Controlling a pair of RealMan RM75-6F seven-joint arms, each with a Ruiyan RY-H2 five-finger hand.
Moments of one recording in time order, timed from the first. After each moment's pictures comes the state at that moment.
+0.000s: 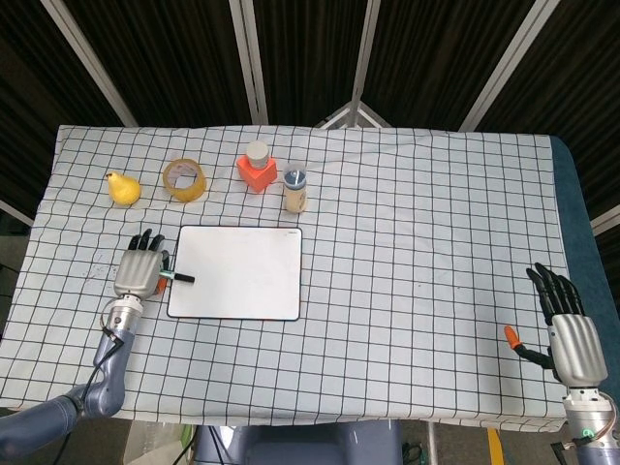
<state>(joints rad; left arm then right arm) -0.56 -1.68 -0.21 -1.14 1.06 1.01 0.49 0.09 -1.16 0.08 -1.62 -1.53 1.52 0.21</state>
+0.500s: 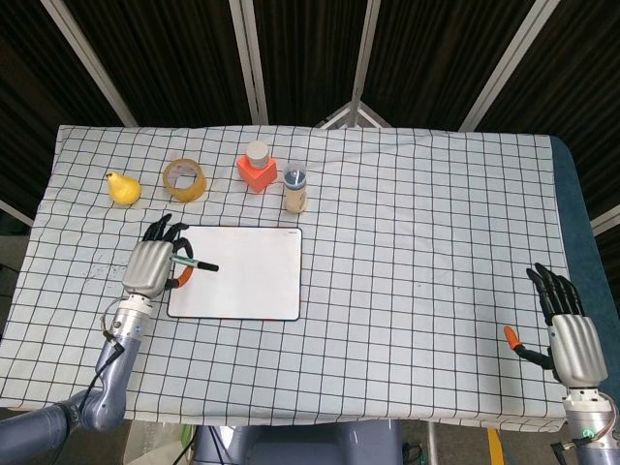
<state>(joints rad) -0.53 -1.58 -0.26 -1.46 1.19 1.15 0.24 0.09 -1.16 0.08 -1.62 -1.53 1.52 0.22</state>
